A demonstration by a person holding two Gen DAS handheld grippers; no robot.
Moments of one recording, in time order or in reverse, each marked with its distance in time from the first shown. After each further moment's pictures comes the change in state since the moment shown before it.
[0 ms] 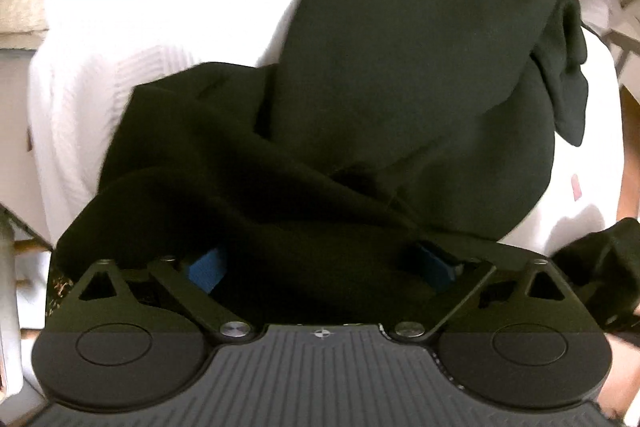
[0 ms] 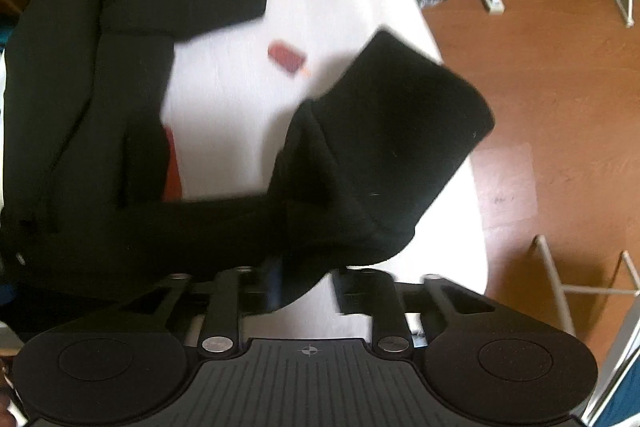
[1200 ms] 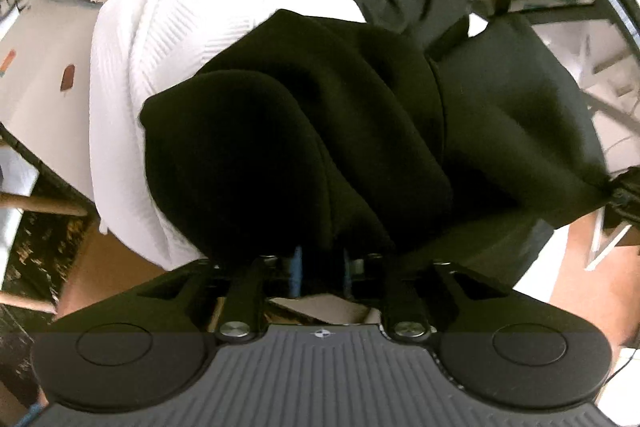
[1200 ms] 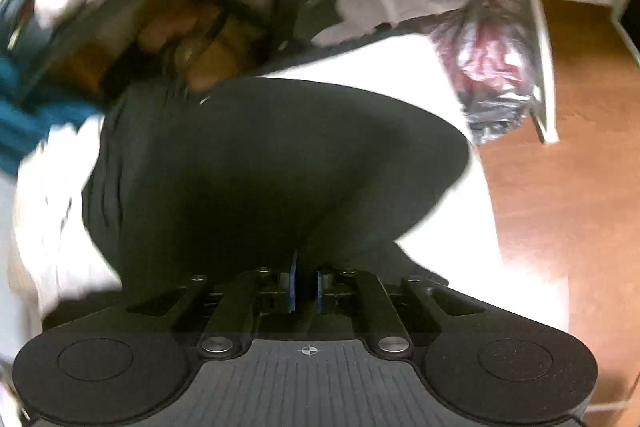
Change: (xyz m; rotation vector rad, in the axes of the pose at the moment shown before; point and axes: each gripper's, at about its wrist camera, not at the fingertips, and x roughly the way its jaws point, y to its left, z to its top) left arm -0.047 0.065 -0.051 -0.114 -0.077 -0.139; right arm -0.059 0.050 0.089 -0.148 -0.222 0.173
